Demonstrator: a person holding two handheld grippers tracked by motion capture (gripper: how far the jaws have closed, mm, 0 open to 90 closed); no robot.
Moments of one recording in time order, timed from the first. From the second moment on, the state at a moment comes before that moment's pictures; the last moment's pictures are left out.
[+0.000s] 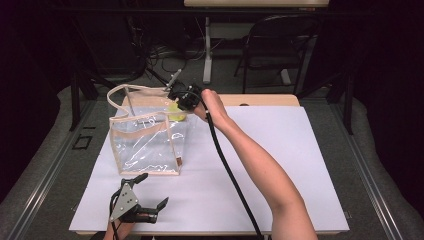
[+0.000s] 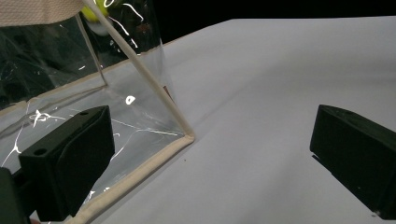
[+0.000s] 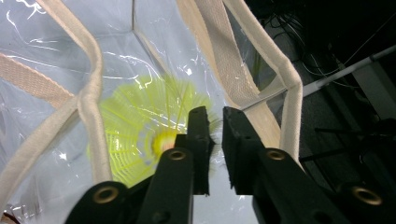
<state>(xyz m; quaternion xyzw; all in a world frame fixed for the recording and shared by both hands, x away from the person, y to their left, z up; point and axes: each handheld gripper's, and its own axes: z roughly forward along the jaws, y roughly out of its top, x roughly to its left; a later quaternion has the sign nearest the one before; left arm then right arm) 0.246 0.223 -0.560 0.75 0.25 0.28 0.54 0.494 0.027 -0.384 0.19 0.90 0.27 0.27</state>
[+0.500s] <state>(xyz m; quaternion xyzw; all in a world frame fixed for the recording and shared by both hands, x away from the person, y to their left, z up) 0.247 0.223 -0.559 0.75 0.25 0.28 0.54 0.491 0.005 -0.362 0.23 0.88 0.33 0.23</state>
